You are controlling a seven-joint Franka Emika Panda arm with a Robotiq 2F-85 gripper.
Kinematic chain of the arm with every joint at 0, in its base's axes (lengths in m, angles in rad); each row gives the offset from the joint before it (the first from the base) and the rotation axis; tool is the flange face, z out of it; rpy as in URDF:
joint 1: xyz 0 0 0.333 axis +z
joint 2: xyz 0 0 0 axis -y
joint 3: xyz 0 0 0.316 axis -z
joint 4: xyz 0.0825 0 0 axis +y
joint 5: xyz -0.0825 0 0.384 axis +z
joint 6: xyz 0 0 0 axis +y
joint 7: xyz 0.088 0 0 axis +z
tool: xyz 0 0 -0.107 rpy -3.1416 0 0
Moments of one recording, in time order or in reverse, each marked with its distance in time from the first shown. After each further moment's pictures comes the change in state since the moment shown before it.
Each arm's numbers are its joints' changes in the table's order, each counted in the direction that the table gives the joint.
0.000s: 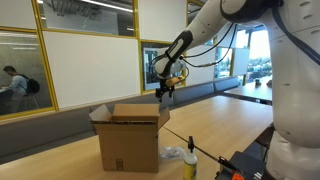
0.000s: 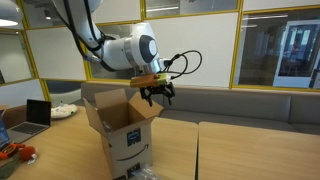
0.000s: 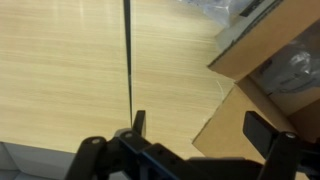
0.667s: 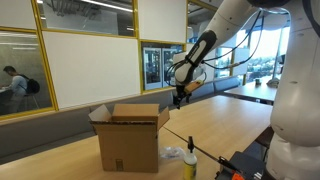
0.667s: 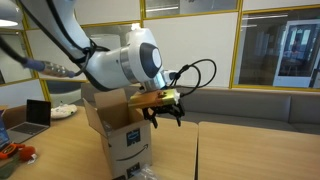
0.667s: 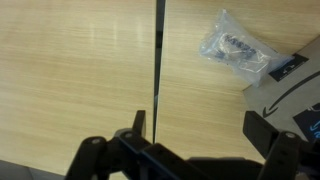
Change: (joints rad) arm -0.064 0.198 0.040 0.349 -0.176 -0.113 -0.042
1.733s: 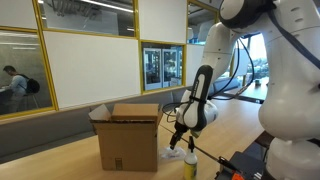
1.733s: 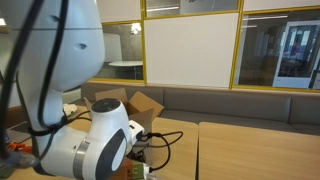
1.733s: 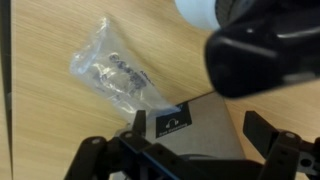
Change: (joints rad) arm -0.294 -0.300 -0.414 0.375 0.151 -0.793 0.324
